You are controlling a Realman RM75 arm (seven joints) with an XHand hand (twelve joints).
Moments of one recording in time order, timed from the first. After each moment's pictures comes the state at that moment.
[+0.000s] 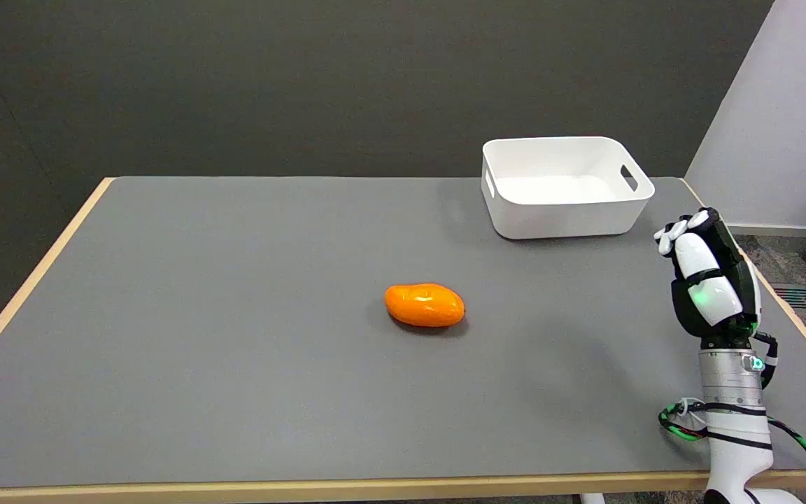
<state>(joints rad) -0.14 -1.06 1.31 -0.76 0.89 -1.45 -1.21</state>
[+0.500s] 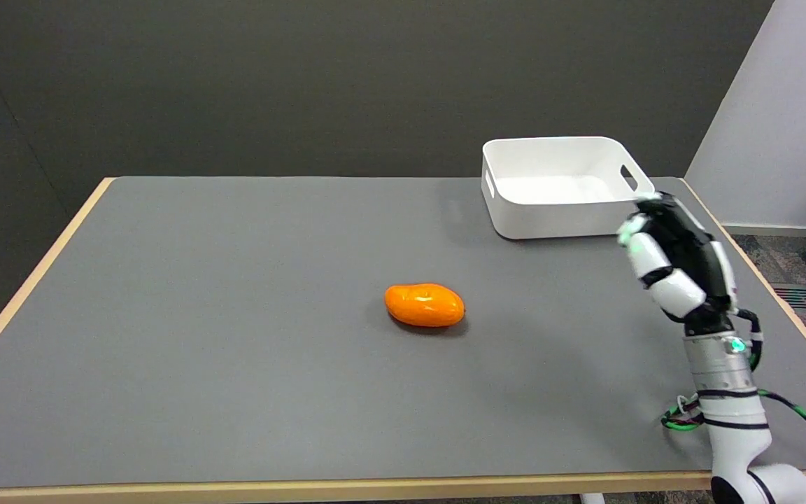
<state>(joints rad) -0.15 -1.03 1.36 -0.82 0.69 -1.40 -1.34</state>
